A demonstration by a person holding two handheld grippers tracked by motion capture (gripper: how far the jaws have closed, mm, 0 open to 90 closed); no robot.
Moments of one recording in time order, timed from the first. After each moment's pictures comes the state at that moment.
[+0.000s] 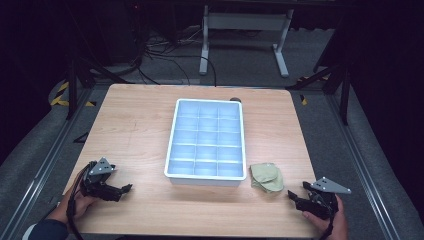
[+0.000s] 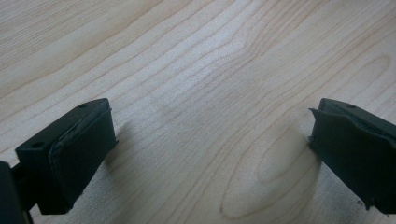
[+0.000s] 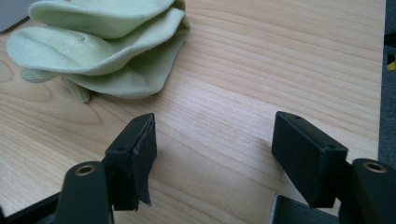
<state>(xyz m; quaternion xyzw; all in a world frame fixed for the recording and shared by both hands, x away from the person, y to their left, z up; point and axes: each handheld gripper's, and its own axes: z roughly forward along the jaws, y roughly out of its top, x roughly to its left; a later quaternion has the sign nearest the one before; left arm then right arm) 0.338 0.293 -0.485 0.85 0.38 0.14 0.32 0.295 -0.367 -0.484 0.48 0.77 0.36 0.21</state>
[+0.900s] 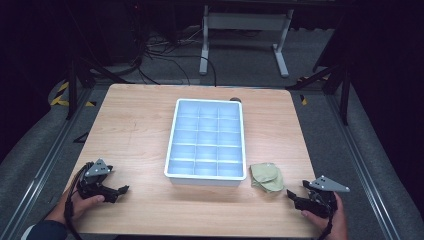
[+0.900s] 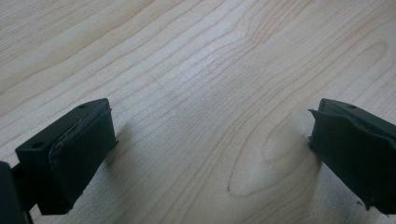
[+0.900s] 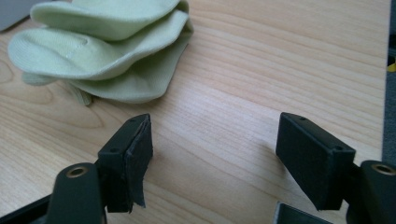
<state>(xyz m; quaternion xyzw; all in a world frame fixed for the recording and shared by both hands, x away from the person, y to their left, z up) 0.334 0.302 -0.485 0.86 0.38 0.14 0.33 0.297 -0.364 -0.481 0.47 0.78 0.36 0.21</state>
